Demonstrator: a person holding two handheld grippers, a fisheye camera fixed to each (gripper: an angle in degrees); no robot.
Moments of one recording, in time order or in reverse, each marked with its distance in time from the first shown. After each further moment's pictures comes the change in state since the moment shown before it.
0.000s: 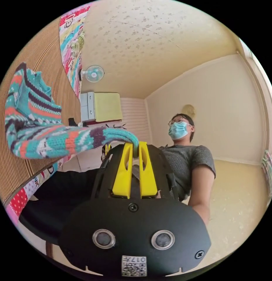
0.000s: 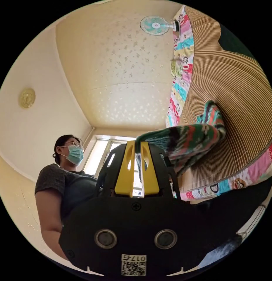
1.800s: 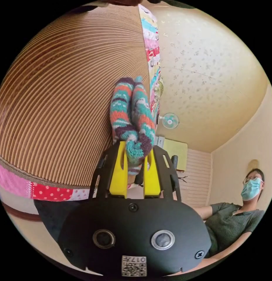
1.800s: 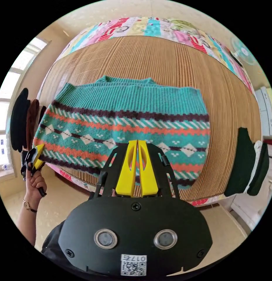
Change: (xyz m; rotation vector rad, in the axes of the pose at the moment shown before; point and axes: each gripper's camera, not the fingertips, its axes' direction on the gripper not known) left arm -0.332 -0.008 -0.035 0.425 -0.616 -0.220; right arm 0.097 0.019 0.450 -0.698 1.473 -0.407
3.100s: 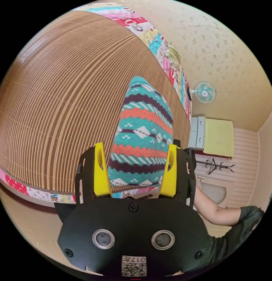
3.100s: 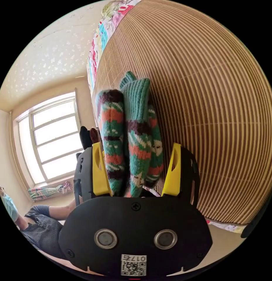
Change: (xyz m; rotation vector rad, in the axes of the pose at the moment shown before) left arm -0.068 0.063 0.283 -0.135 -0.495 0.024; right arm 0.368 -0.031 -0.059 -0.230 -0.853 0.170
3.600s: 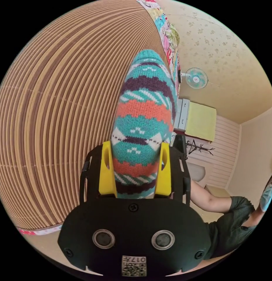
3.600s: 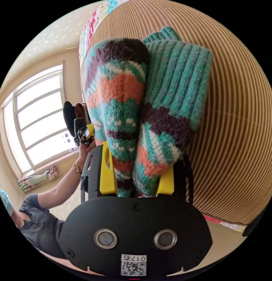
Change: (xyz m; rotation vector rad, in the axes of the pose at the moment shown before) left arm -0.054 -0.058 0.061 -0.235 0.192 0.063; right arm -0.027 0.013 0.052 -0.199 0.053 -0.055
